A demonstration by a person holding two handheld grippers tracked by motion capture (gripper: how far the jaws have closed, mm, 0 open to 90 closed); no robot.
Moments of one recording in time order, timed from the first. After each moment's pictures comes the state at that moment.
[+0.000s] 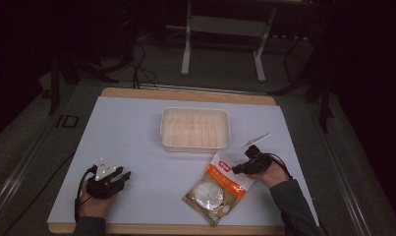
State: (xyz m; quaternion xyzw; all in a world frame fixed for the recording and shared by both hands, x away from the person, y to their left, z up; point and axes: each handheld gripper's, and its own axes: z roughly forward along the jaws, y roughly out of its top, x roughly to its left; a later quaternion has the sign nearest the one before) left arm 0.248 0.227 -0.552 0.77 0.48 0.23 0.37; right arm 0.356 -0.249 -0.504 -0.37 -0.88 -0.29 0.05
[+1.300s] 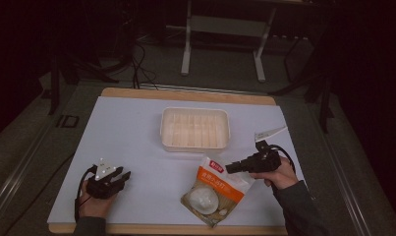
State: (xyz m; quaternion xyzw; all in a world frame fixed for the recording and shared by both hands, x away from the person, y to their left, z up) left arm 0.249 0.227 -0.552 0.76 0.48 0.23 0.37; right arm 0.325 -0.245 -0.431 -0.26 -0.82 -0.47 0.19
